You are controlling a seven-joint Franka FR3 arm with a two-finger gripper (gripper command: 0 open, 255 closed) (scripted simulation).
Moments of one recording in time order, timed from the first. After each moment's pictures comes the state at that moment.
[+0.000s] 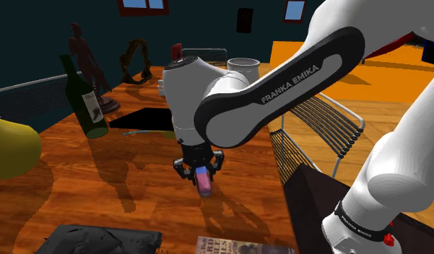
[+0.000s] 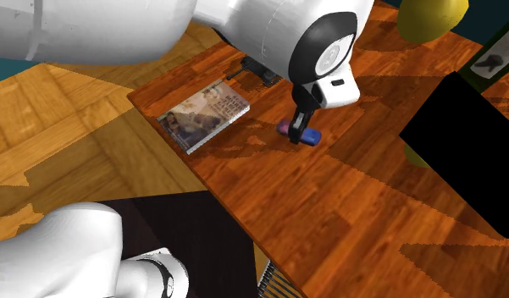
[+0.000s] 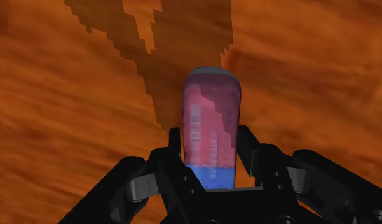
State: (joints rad) arm 0.01 -0.08 0.66 -2.26 0.00 2.12 1.24
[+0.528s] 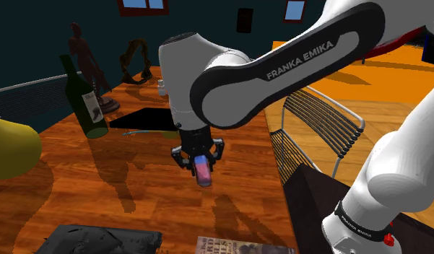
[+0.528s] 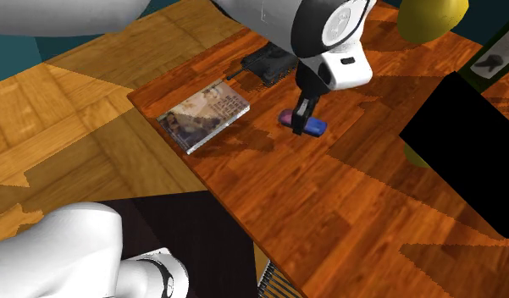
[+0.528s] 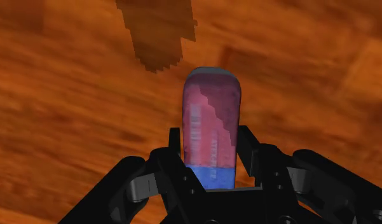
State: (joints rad) arm 0.01 -0.13 0.65 -2.20 0.04 2.01 1.21
